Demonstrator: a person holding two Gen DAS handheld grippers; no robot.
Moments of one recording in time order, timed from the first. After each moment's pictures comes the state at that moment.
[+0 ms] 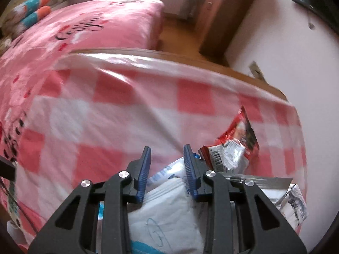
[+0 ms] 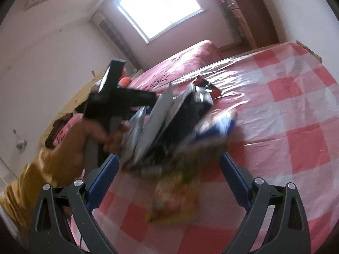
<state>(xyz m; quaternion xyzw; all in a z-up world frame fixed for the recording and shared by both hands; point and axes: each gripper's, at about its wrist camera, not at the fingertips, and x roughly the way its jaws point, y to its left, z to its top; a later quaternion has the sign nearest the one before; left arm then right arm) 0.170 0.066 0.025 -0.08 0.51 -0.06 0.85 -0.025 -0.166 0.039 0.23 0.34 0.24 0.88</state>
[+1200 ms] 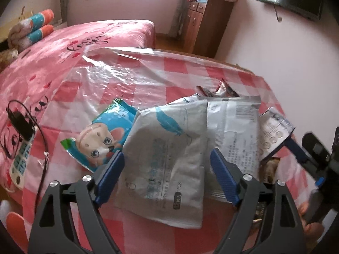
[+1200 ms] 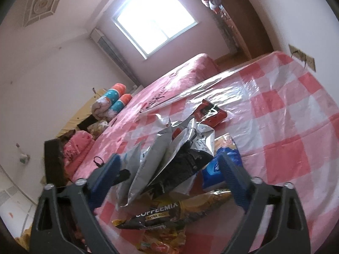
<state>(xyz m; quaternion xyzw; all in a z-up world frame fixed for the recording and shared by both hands) 0.006 0.077 0.041 -0.05 0.44 -0.07 0.90 -0.024 -0.200 0.047 0.26 0.30 0.24 0.88</state>
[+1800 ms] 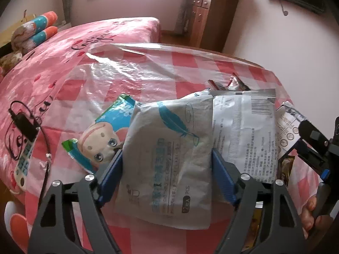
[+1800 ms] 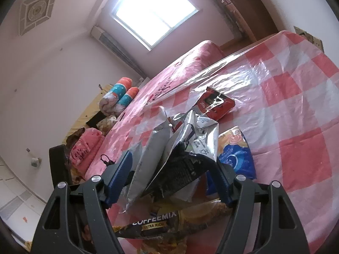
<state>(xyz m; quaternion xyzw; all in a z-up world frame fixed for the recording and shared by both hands) 0.013 0.076 0.029 -0.03 0.45 -0.04 0.89 0.001 -0.196 0.031 0.29 0.33 0.28 0.85</state>
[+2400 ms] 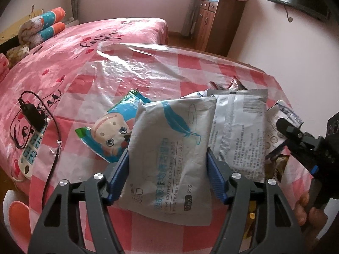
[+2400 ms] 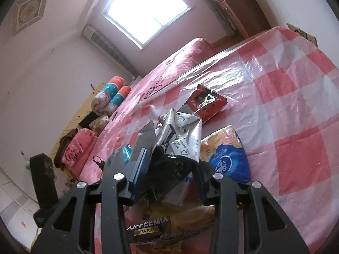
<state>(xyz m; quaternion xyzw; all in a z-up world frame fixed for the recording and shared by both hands) -0.008 0.082 0.042 -0.05 0.44 -0.03 0.90 0.009 -0.195 0.026 0.28 0.35 0.25 0.86</state>
